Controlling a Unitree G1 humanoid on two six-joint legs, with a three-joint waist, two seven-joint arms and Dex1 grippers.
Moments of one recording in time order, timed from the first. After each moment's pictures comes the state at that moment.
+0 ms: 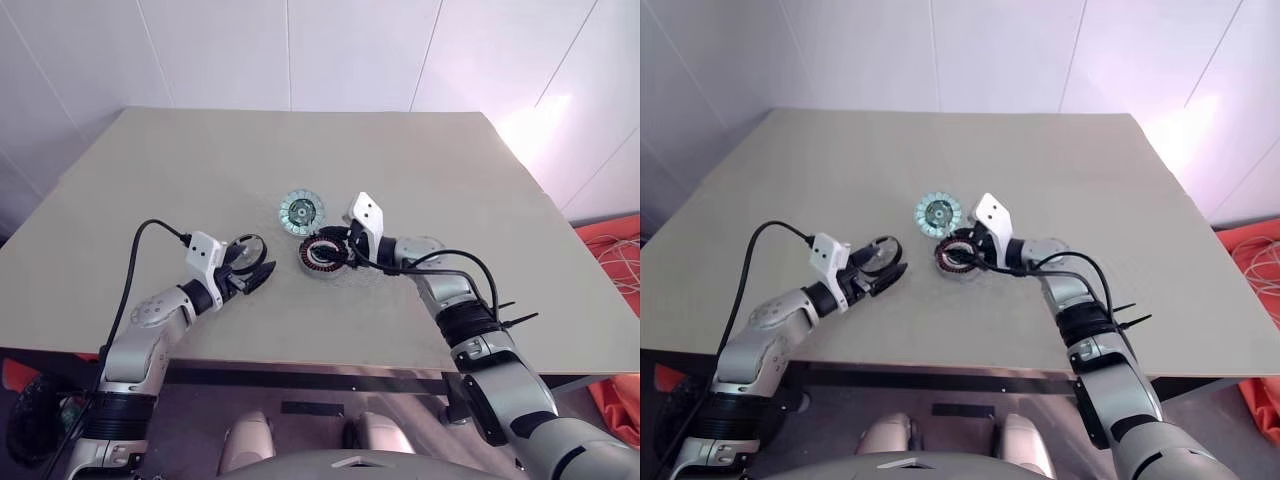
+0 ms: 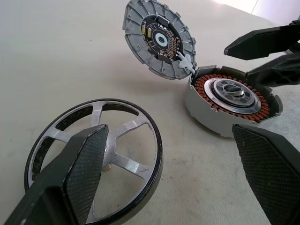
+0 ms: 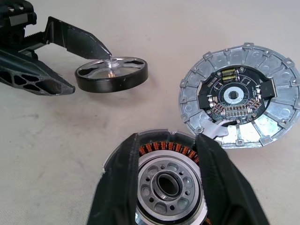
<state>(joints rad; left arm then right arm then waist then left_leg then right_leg) -0.11 0.37 0.05 -0.09 -0.39 0.40 -0.63 -0.62 -0.26 0.19 0.50 0.11 0.06 0.96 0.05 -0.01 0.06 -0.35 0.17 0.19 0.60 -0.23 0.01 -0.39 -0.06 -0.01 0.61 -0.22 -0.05</state>
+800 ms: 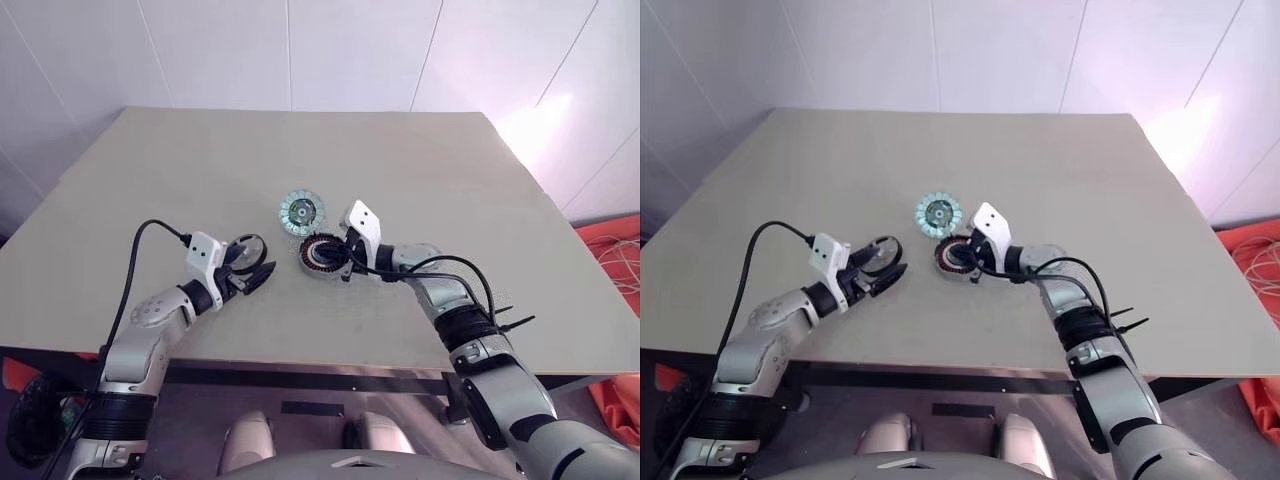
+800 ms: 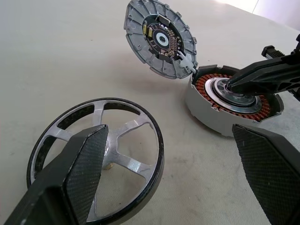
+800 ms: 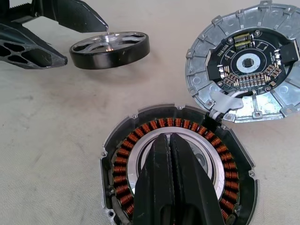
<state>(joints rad) -0.11 0.38 0.05 -0.09 -0.38 0.40 -0.62 -0.60 -0.25 0.21 0.55 0.07 0.06 0.93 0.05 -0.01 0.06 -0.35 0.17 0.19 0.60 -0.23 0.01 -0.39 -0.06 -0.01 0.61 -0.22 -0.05</state>
